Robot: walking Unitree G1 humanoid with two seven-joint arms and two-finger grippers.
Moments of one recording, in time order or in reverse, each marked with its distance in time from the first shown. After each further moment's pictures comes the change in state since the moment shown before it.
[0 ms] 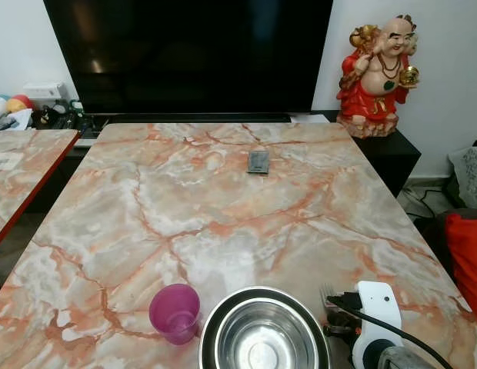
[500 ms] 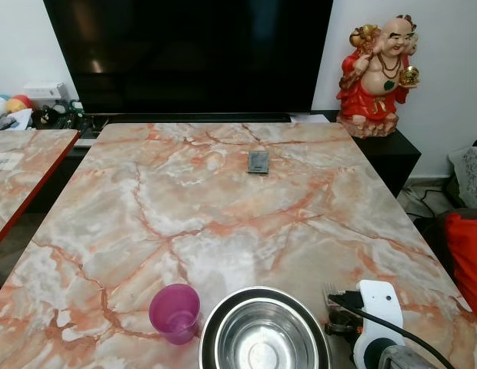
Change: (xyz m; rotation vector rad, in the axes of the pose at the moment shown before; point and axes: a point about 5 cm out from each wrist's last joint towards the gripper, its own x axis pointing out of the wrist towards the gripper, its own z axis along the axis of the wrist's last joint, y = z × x) left arm 0.000 0.000 0.000 0.001 0.000 0.001; right arm 0.000 -0.003 0.001 0.008 -0.002 -0.025
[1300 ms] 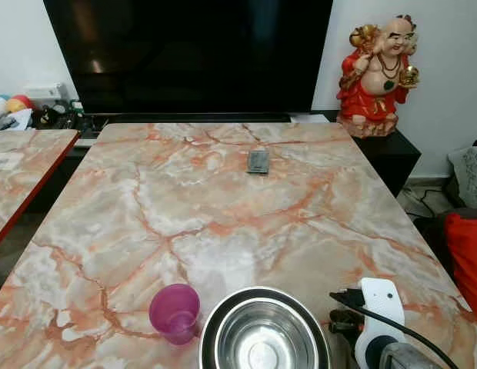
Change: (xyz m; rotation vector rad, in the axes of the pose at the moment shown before) left arm 0.000 0.000 0.000 0.004 0.000 -0.001; right arm 0.000 0.000 0.005 -0.009 -0.008 0.003
